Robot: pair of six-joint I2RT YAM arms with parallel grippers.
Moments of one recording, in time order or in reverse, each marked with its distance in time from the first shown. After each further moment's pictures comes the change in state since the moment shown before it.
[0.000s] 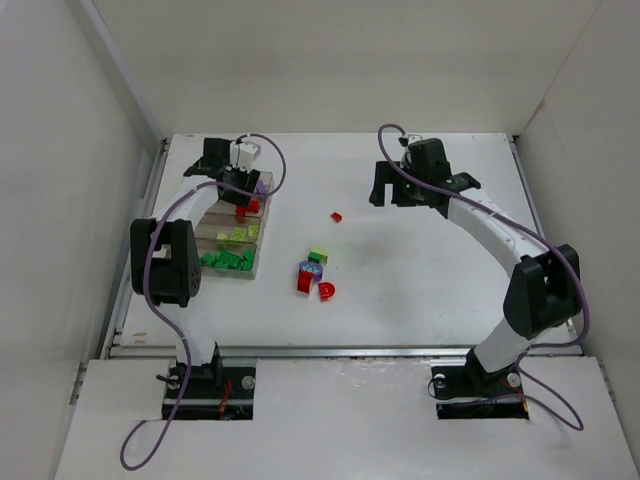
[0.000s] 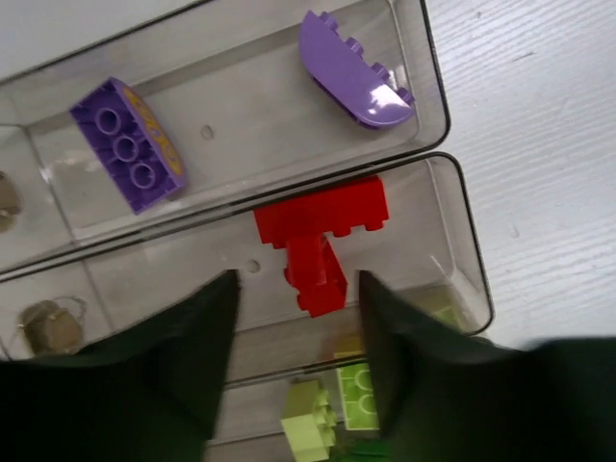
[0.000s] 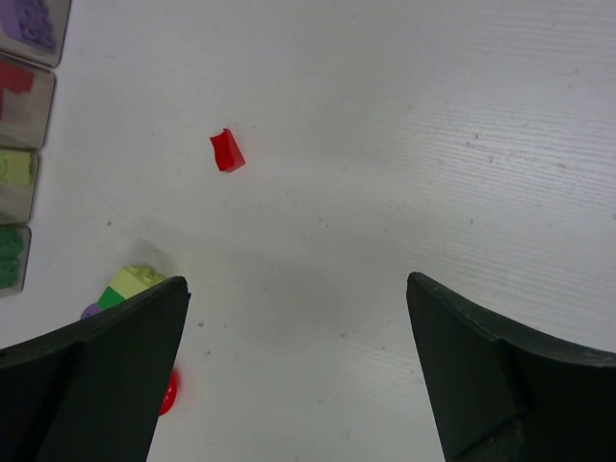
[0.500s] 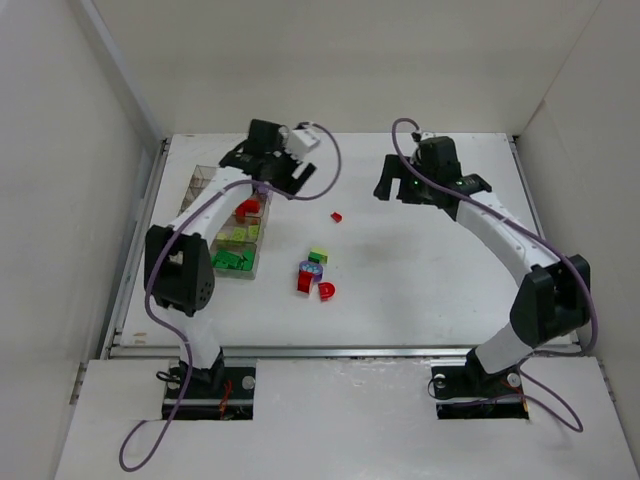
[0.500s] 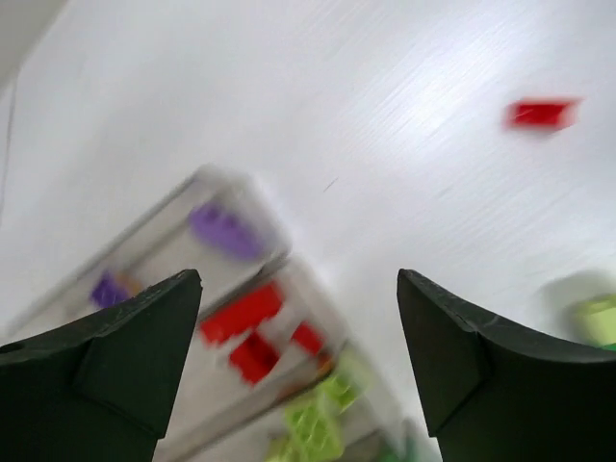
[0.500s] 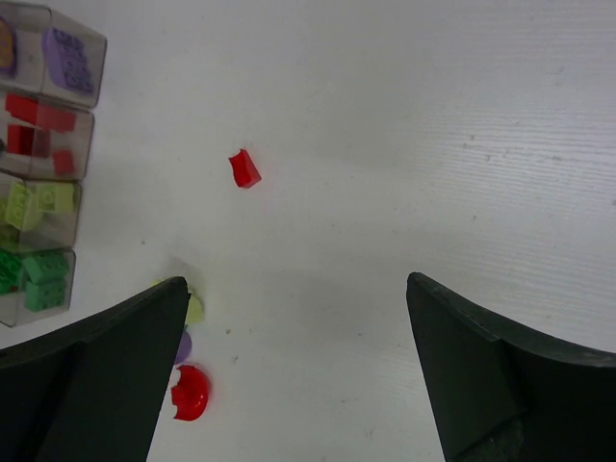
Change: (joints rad) left arm -0.194 -0.058 0.129 -0.054 0.031 0.116; right arm -0.014 -0.035 -0.016 0.017 0.001 0.060
